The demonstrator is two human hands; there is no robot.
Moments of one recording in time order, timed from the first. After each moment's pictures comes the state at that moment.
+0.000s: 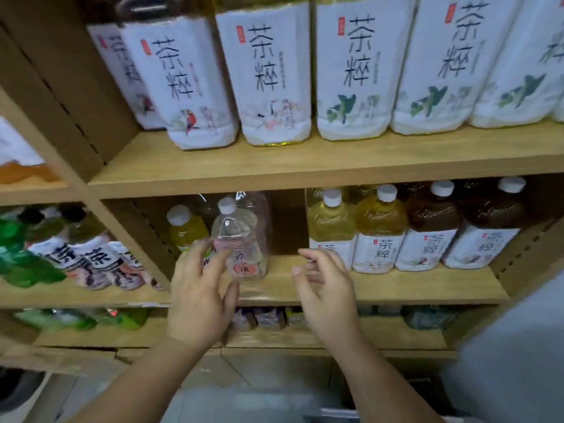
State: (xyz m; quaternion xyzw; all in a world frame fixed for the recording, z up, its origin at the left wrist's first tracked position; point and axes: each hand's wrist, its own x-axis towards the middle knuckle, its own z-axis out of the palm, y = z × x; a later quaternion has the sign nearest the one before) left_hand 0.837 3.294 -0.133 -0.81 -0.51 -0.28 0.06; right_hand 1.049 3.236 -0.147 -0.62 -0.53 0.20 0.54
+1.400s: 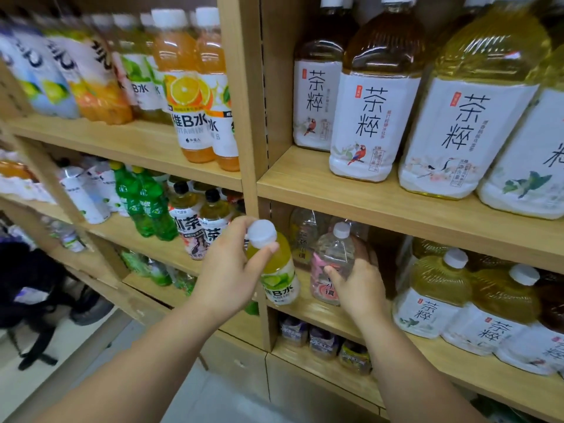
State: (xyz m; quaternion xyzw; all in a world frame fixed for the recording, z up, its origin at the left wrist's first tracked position) left_hand 0.751 3.281 -0.035 -0.66 -0.61 -0.42 -0.14; right_hand 0.970 3.335 -0.108 -0.74 -0.58 0.21 0.27
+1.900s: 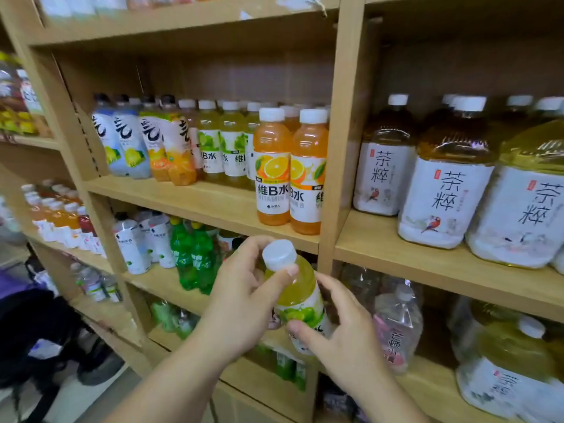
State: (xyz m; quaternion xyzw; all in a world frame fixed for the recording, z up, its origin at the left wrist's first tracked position) left_hand 0.659 3.264 0.035 -0.62 -0.50 -0.56 -0.25; right_hand 0.834 3.281 -0.030 -0.47 -0.72 0.25 0.44
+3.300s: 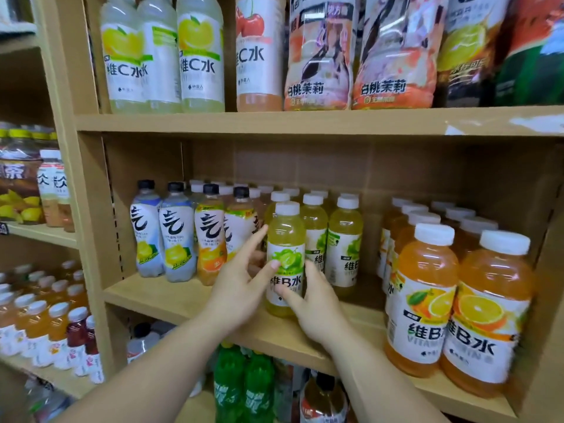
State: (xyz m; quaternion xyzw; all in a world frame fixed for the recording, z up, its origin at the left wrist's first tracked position) left_hand 0.407 3.502 0.102 -0.68 -0.46 -0.54 -0.19; right_hand 0.572 3.520 0.076 -0.48 -0.72 0.20 0.46
